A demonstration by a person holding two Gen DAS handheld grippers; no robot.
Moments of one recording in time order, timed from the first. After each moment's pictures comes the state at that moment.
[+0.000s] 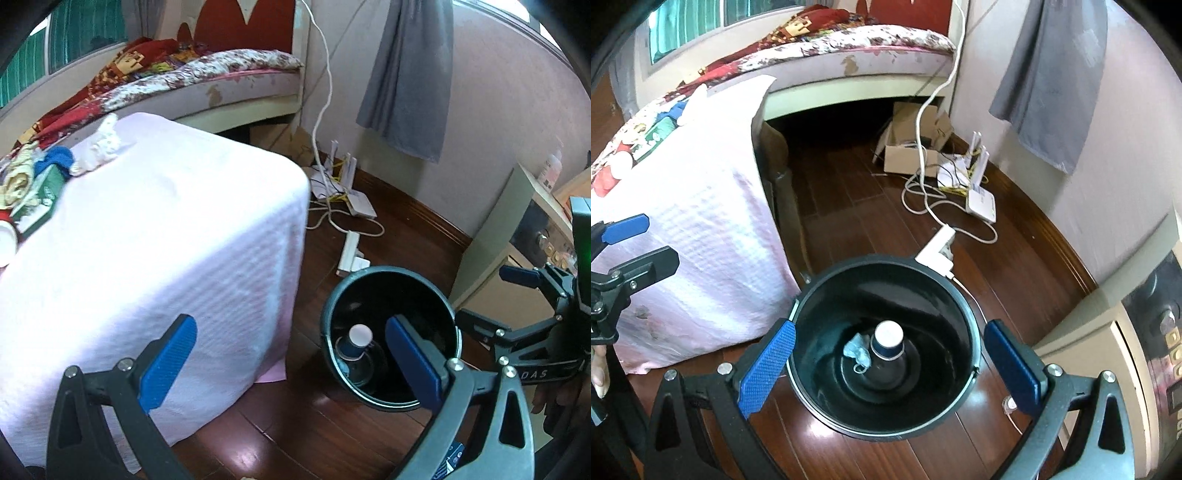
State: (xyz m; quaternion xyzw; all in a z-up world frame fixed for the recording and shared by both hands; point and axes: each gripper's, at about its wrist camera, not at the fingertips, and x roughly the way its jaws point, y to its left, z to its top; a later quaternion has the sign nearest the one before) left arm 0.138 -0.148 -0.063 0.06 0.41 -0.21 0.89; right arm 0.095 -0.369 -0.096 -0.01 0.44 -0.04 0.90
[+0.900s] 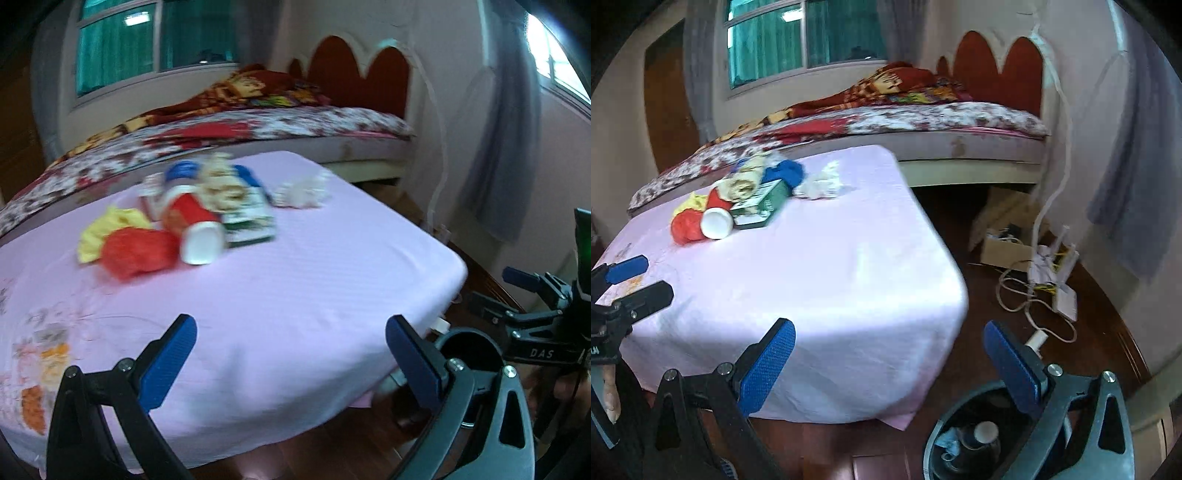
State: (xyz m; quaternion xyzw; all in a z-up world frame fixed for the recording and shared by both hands) left arm 0.131 0.027 -0.006 -0.01 0.33 -0.04 0.94; right arm 0.159 -0.213 -0.025 -0.03 0.33 0.10 0.94
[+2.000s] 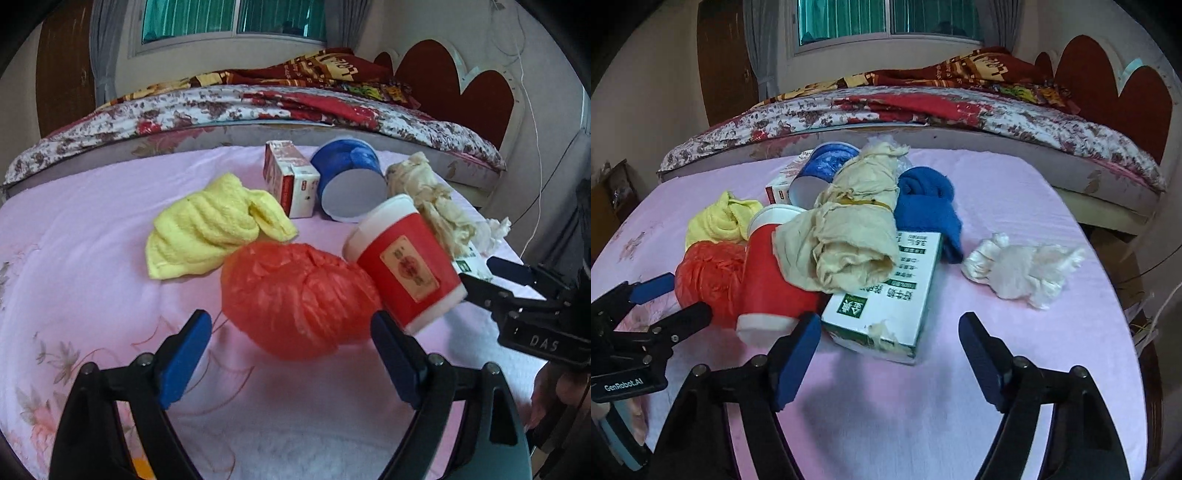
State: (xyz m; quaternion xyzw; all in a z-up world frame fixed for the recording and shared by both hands) left arm 0.238 0.181 -0.045 -0.08 0.37 0.04 0.92; right arm 0.323 0.003 -0.033 -0.09 0.36 0.23 0.90
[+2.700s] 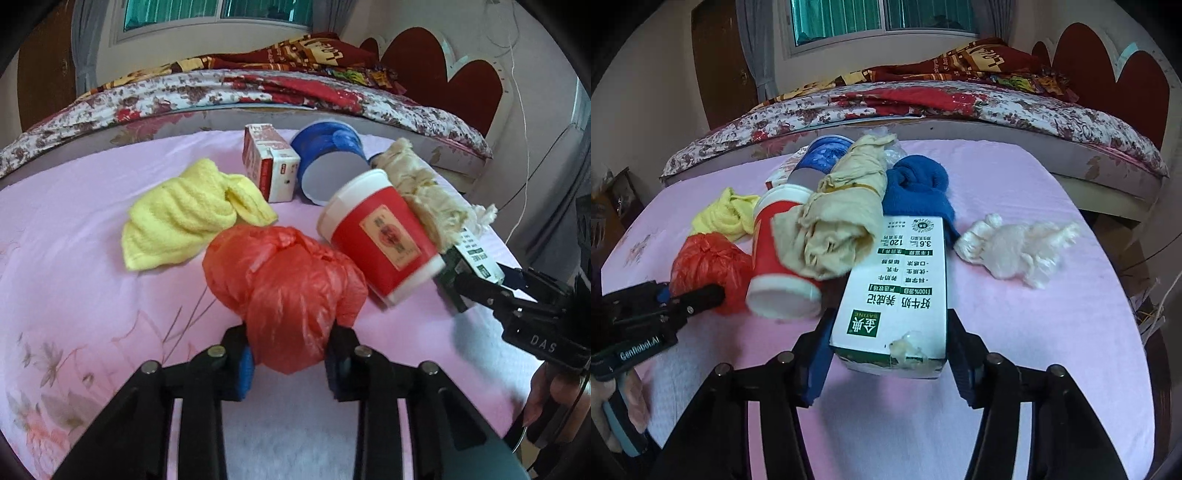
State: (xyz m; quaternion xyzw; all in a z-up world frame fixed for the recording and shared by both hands) left arm 0.232 0.177 -0.044 -0.09 0.40 0.00 0.91; right arm 0.311 -0.016 -0.036 -0.07 0.37 0.23 0.90
